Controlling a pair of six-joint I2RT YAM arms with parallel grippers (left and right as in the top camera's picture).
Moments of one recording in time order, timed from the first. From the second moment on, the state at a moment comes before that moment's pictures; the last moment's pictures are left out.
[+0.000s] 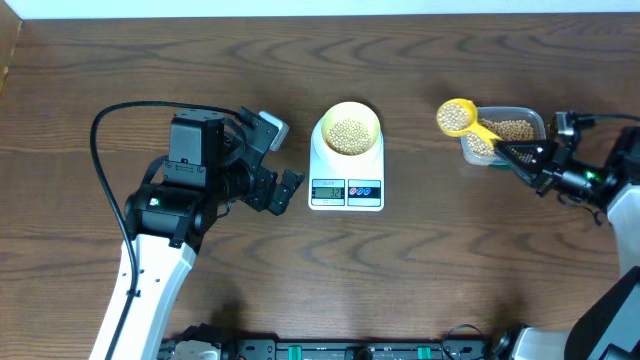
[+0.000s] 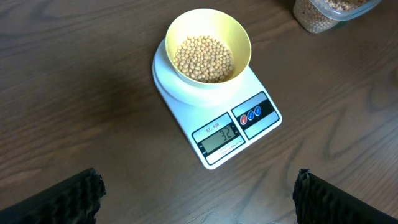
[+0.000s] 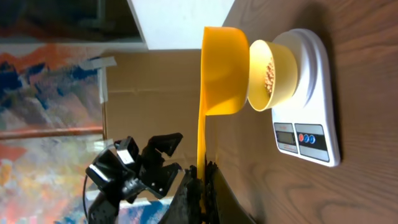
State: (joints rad) left arm -0.19 1.17 1.08 -0.78 0.39 0.25; right arm -0.46 1.53 0.96 -0.65 -1.45 0.30
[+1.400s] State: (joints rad) left arm -0.19 1.17 1.08 -0.78 0.39 0.25; right arm 0.12 1.53 0.95 0.08 -0.79 0.92
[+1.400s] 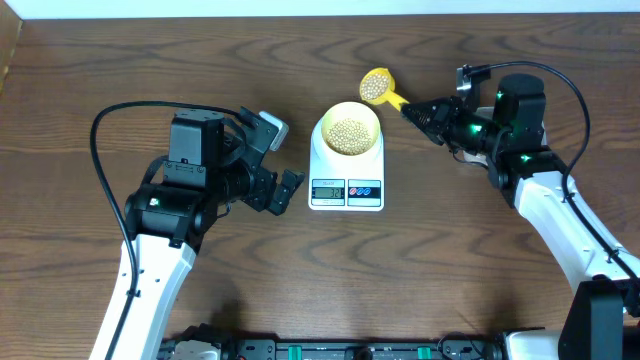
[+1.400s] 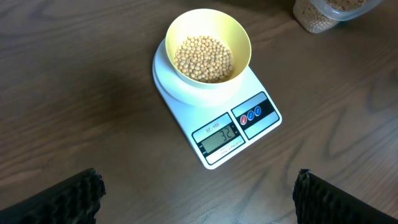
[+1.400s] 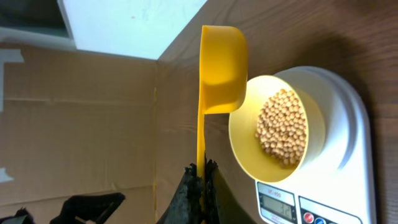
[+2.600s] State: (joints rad) left arm -0.19 1.17 1.08 -0.78 0.39 0.25; right arm 0.21 1.53 0.95 -0.02 -0.67 0.39
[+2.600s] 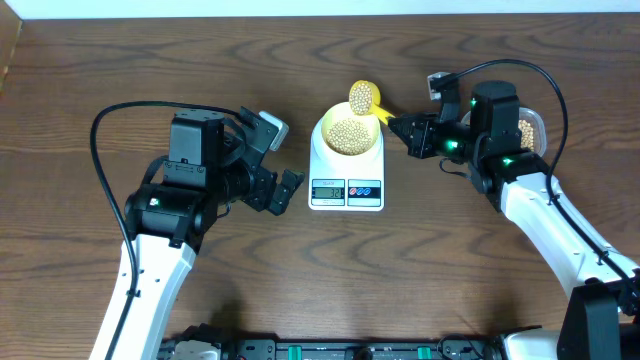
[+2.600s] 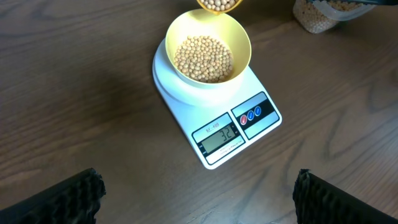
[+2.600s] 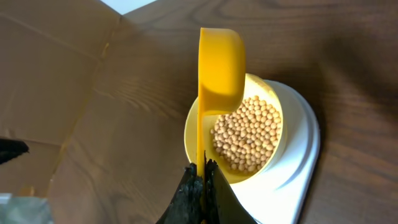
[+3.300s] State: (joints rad) left arm -0.19 1.17 1.08 -0.78 0.39 0.25; right arm 0.26 1.53 0.95 -0.03 -0.63 0.17
